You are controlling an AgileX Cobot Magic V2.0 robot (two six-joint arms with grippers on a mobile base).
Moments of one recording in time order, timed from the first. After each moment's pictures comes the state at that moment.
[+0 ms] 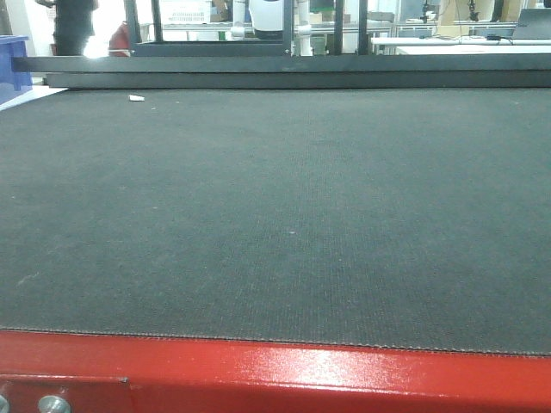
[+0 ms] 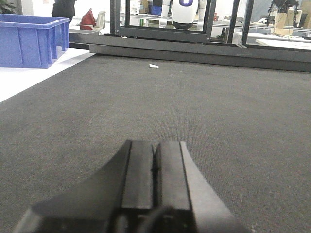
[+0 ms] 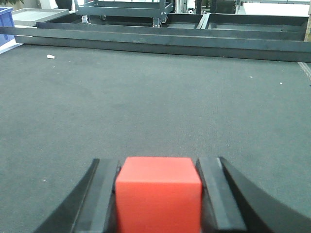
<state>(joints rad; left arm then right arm) -0.05 -0.01 0.03 0.00 0.01 -0.04 0.25 0.16 -0.62 -0.17 0.69 0.22</state>
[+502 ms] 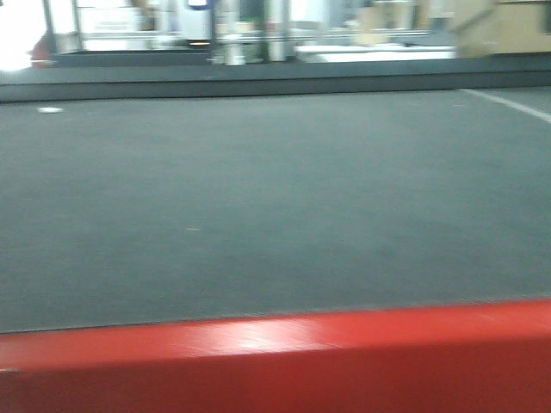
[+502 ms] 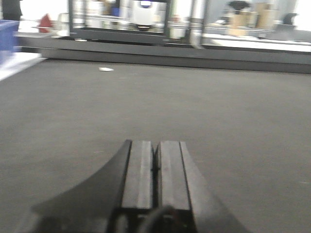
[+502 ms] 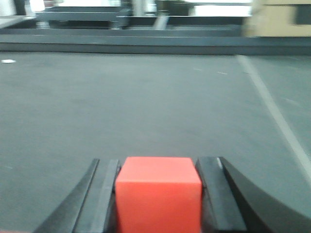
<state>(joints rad) -0.05 -0.01 0.03 0.00 0.01 -0.04 0.25 0.16 -0.62 -0.17 0.69 0.22</state>
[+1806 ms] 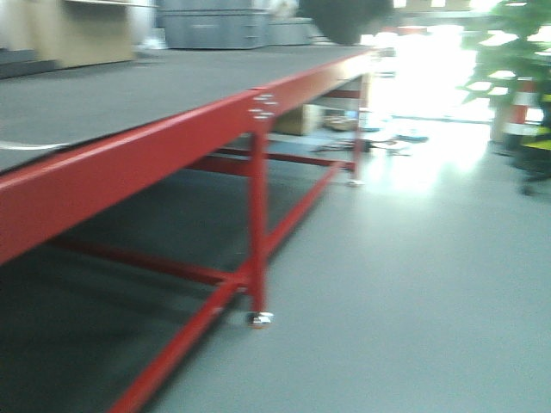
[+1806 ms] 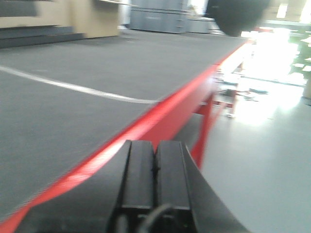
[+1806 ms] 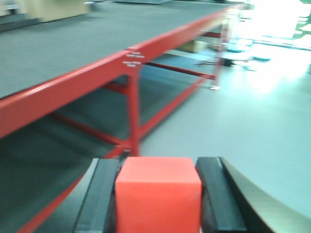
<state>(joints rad) -0.05 -0.01 0.03 0.00 0.01 -0.04 0.25 0.16 -0.62 -0.17 0.69 0.22</state>
